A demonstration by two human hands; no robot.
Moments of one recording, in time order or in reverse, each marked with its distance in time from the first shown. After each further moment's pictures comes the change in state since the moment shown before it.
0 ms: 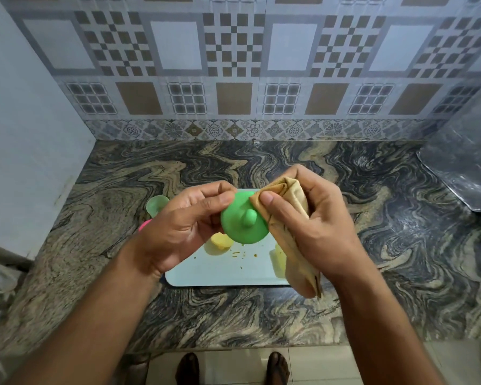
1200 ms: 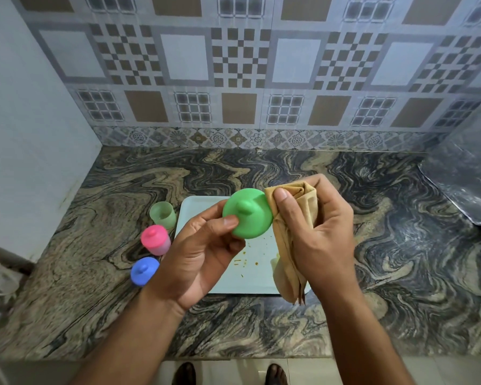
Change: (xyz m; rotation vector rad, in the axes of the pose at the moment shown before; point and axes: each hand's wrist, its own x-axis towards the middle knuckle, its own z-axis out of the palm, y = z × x) left_hand -0.009 -0.028 0.027 -0.321 0.194 0.112; right_hand -0.005 0.003 0.015 0.019 0.292 -0.088
